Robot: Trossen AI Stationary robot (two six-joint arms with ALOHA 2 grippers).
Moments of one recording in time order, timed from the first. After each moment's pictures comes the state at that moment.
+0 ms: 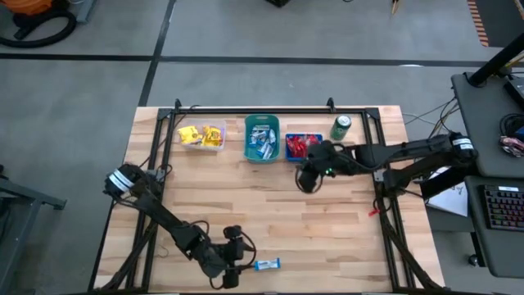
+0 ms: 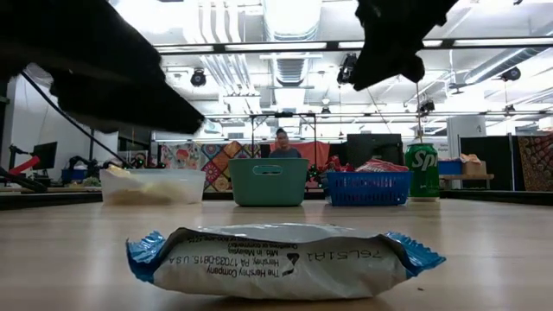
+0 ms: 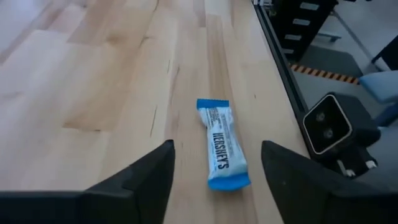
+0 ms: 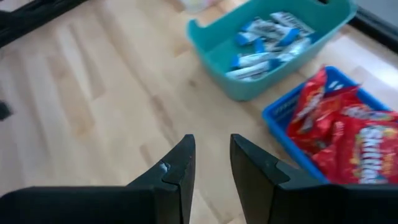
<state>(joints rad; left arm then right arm) -0.74 1.87 0.94 0.34 -0.53 -0.56 0.05 1.27 0.98 -0.50 0.31 0.57</state>
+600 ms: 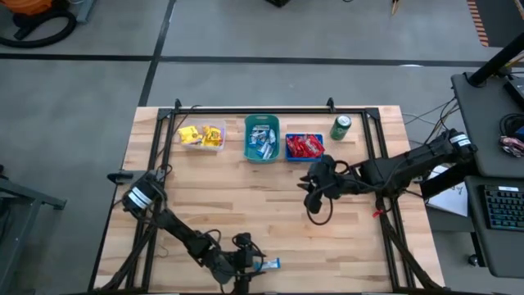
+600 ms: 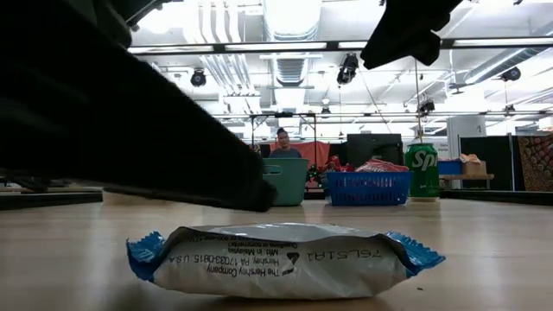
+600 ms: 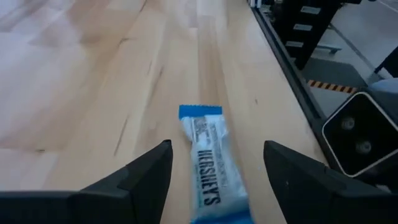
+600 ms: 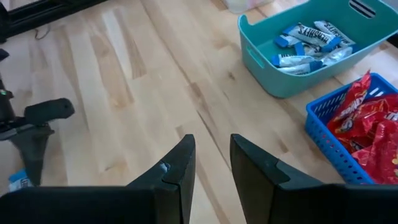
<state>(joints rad) -0.74 2.11 1.03 0.58 -0.57 -0.48 0.29 1.27 0.98 -0.49 0.43 0.60</state>
